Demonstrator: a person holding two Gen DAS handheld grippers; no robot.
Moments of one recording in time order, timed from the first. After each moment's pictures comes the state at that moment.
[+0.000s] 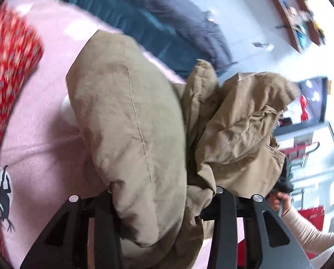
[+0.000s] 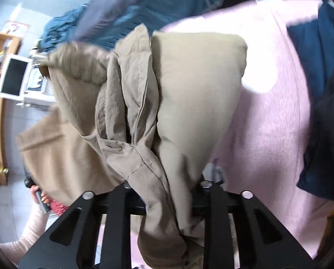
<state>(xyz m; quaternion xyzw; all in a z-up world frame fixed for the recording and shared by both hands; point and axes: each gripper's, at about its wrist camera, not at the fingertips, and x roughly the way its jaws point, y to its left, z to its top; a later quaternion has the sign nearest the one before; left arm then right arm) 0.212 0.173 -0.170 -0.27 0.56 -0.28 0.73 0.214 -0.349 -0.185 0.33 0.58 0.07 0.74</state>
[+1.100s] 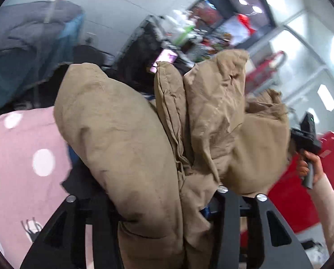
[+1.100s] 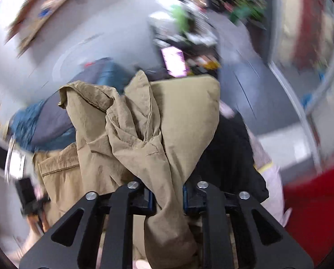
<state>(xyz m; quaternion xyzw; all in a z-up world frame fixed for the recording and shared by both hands) 0.112 -0.483 -0.030 -0.10 0.51 -0.47 0.71 -0.100 -0.898 0.074 0.36 0.42 -0.24 0.80</state>
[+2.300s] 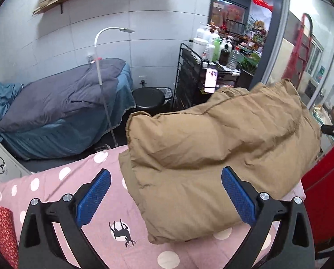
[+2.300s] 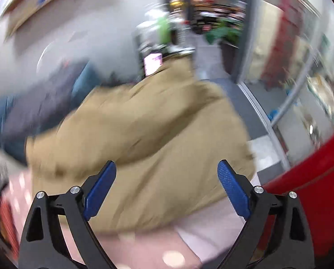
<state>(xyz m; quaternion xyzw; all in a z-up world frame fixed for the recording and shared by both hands) 0.029 -0.440 0.089 0.11 0.40 -0.33 0.85 -0.088 -0.692 0.111 0.15 0.45 -0.30 0.83</state>
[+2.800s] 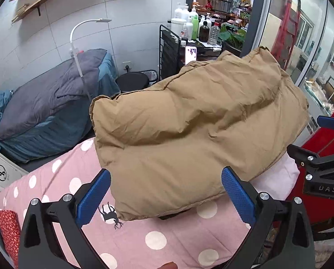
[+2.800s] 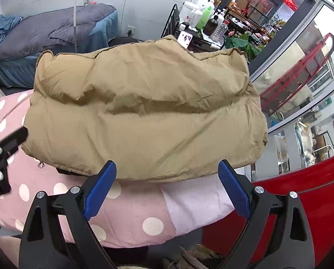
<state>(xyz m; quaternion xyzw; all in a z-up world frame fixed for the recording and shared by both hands) -0.030 -0.482 0.087 0.17 0.43 -0.35 0.81 -0.062 -0.579 0.097 0.02 0.55 -0.29 0.78</state>
